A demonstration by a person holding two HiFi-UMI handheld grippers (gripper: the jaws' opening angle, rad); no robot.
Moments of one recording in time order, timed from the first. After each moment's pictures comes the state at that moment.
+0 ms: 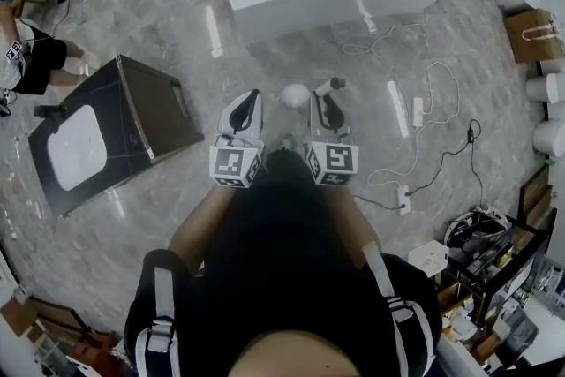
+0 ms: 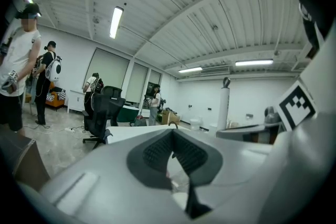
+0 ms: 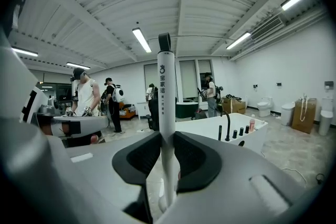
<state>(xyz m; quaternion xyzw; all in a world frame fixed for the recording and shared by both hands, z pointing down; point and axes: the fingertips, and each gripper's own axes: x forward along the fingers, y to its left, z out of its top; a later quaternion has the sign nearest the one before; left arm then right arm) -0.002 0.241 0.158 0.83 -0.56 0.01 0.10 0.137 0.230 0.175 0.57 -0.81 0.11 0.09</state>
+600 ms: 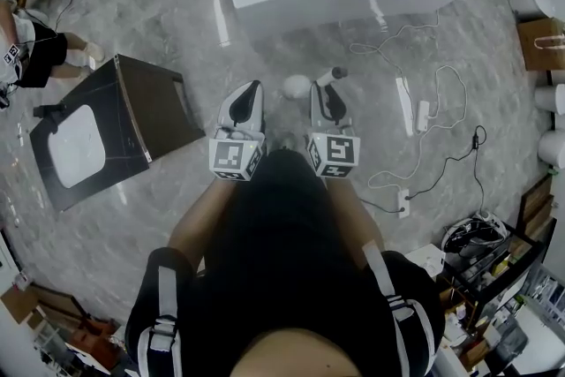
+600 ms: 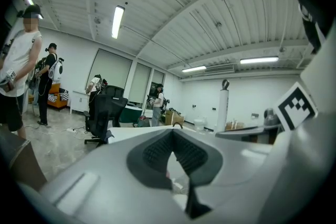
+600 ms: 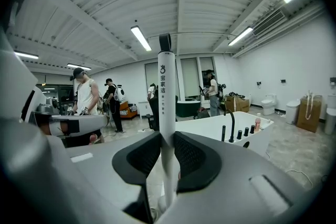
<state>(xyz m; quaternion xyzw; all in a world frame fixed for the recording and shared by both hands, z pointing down) 0.001 0.178 0.170 0.81 -0.57 0.01 0.10 0.138 0.161 0.194 0.55 -0.82 0.12 0.09</state>
